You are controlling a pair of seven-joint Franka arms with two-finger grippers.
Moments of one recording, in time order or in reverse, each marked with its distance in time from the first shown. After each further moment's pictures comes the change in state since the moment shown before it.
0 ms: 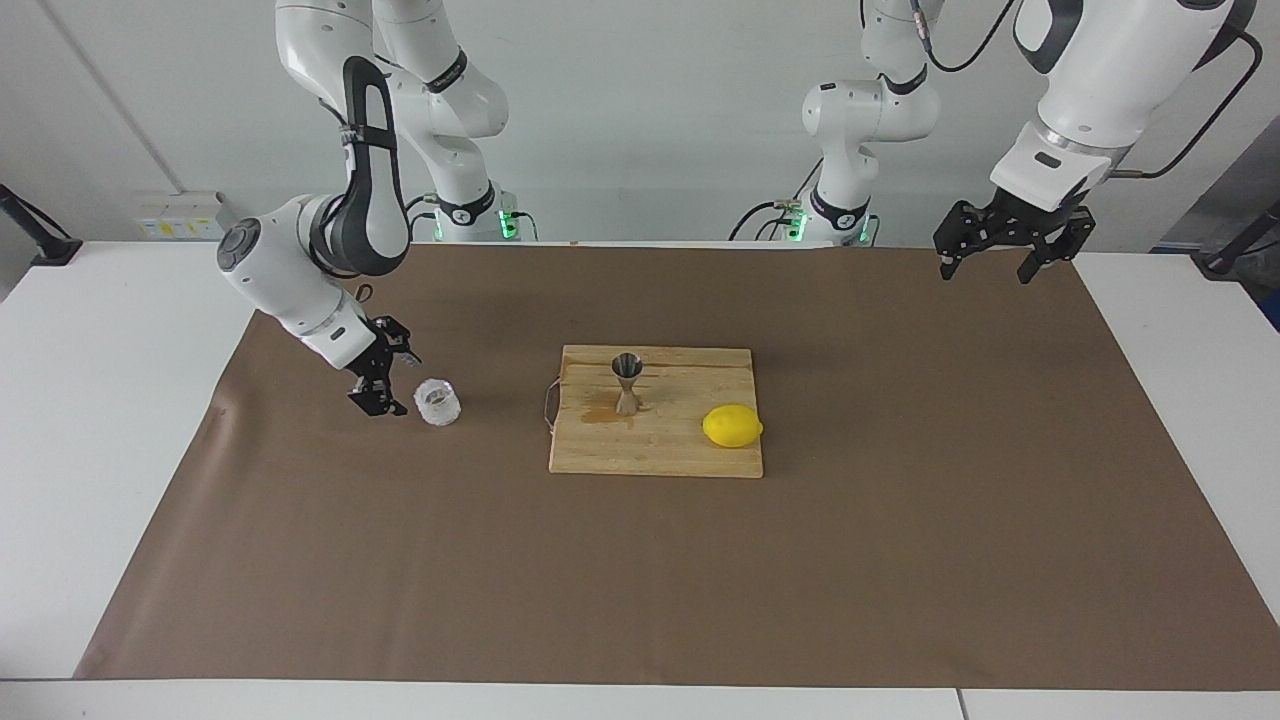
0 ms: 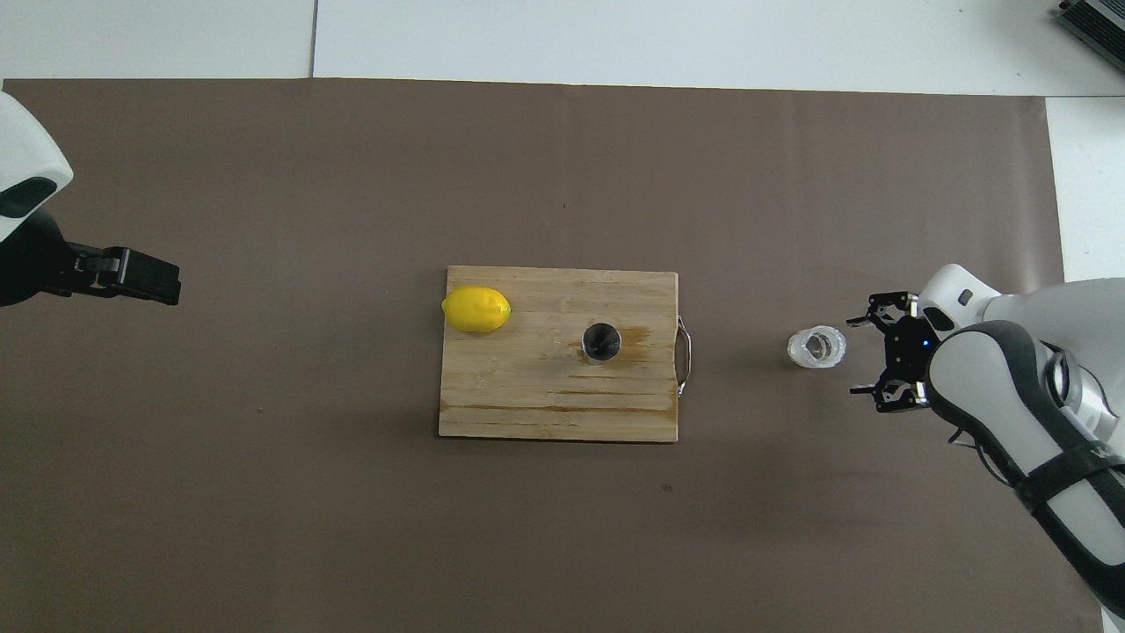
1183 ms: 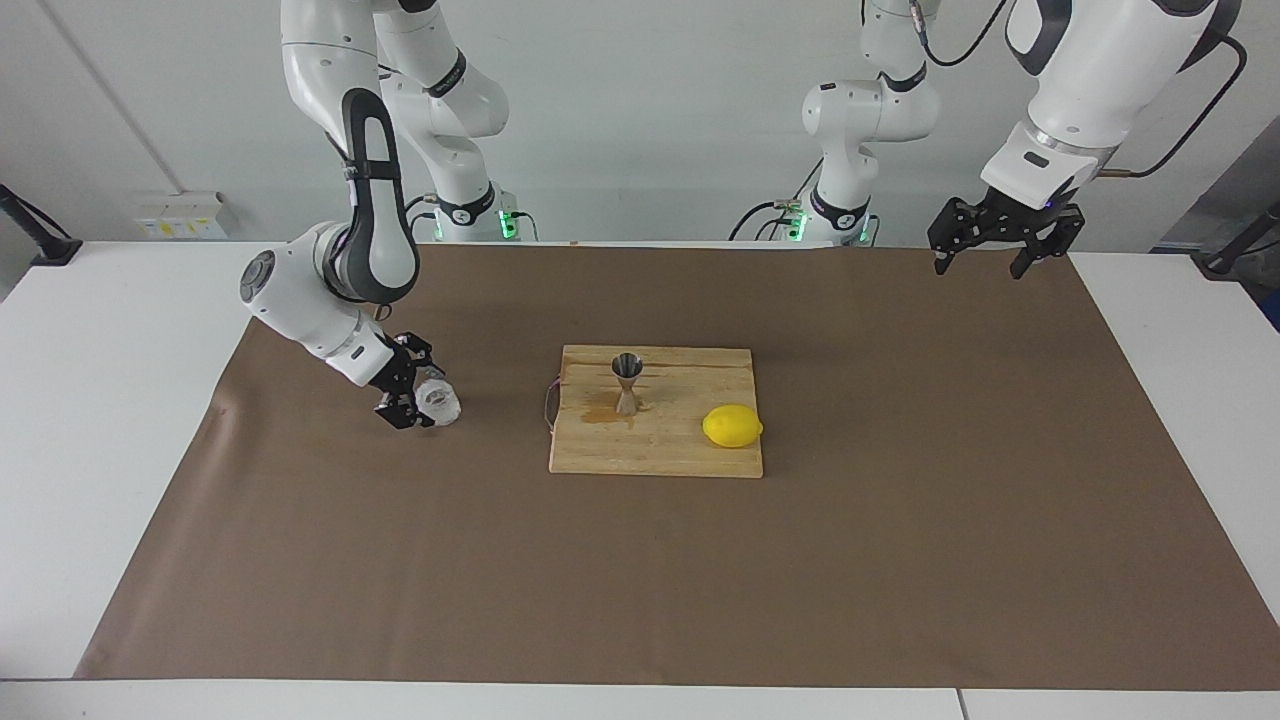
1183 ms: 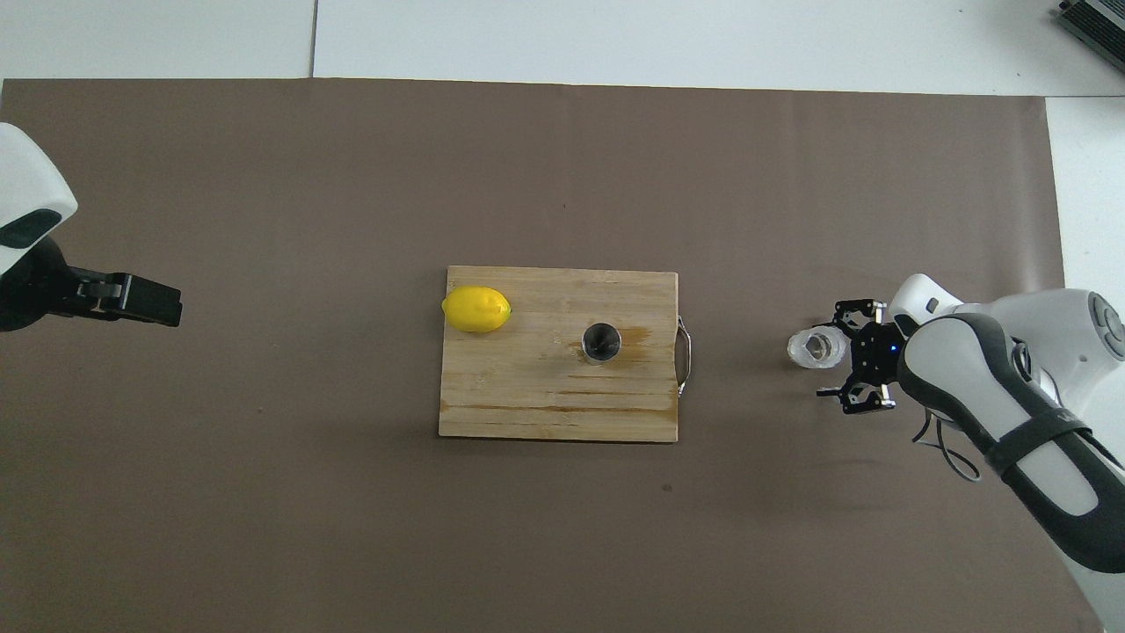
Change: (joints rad) left arm 0.000 -0.053 0.004 -0.078 -0.004 0.020 0.015; right arm 0.022 0.087 0.002 -0.011 0.171 0.039 -0.129
